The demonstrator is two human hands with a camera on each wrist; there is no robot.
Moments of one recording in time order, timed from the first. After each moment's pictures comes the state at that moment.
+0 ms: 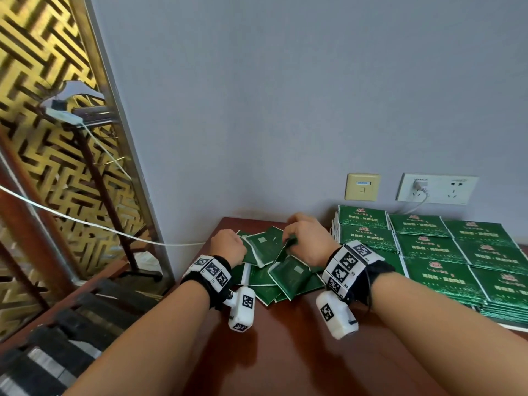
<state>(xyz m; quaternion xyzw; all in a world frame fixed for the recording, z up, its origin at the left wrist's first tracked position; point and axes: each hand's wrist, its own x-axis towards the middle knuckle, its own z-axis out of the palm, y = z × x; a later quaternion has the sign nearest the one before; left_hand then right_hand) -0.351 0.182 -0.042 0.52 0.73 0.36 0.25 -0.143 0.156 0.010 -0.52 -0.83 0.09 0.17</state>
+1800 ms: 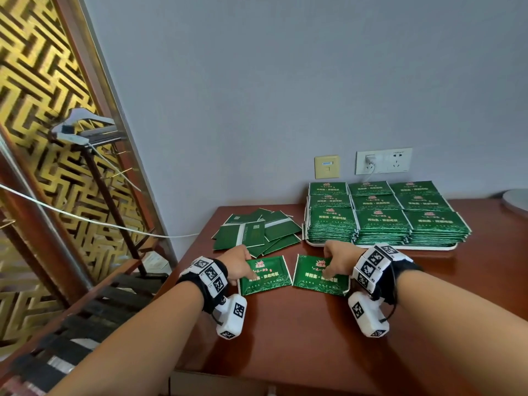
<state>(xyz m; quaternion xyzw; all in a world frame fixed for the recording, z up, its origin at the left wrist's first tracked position) -0.314 0.021 -0.039 0.69 0.67 0.06 0.28 -0.045 0.000 -0.028 -0.67 -0.71 0.21 0.01</state>
